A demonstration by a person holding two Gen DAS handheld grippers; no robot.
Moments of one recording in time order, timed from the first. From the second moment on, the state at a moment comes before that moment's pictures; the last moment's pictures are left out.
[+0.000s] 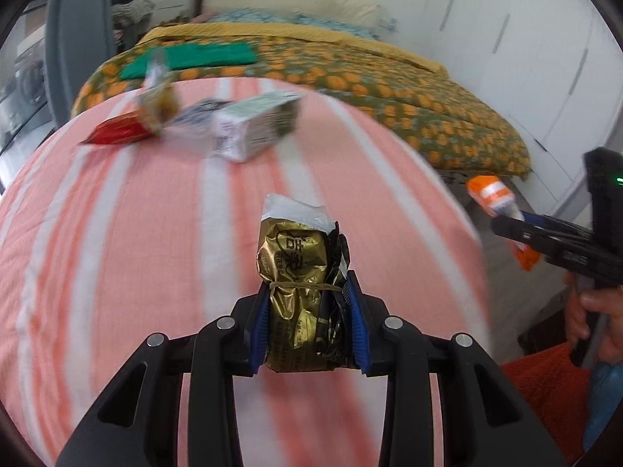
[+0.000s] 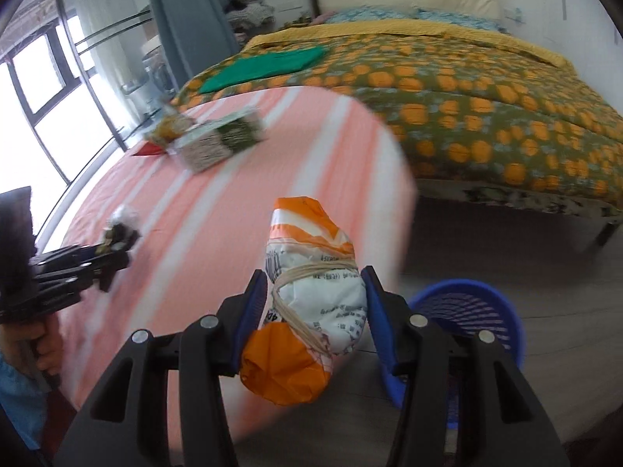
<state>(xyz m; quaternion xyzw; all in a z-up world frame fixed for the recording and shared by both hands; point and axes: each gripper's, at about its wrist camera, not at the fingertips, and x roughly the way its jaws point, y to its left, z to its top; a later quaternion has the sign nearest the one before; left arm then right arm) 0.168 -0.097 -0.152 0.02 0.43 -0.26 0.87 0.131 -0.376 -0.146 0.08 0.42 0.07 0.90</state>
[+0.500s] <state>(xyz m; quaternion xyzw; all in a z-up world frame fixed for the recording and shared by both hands) 0.127 -0.330 -0.152 0.06 0.44 -0.38 0.81 0.102 -0.550 -0.202 0.18 0.43 -0.04 0.88</state>
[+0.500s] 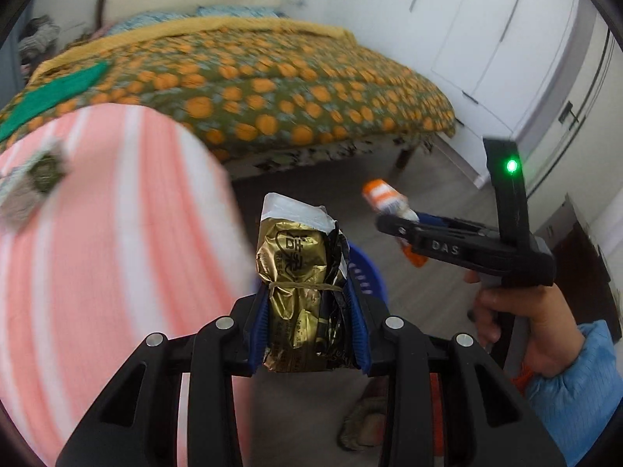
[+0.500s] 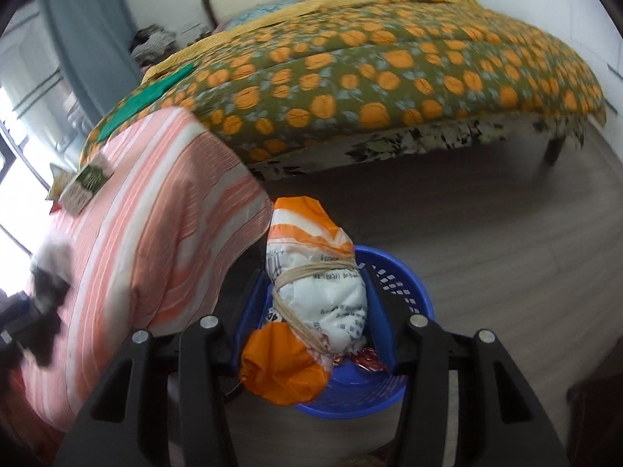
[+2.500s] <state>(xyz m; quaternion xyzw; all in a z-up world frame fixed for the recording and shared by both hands) 0.229 0.035 -0.148 0.03 0.45 -0.16 0.88 0.195 -0.193 -0.186 -0.04 0.44 0.14 0.89</state>
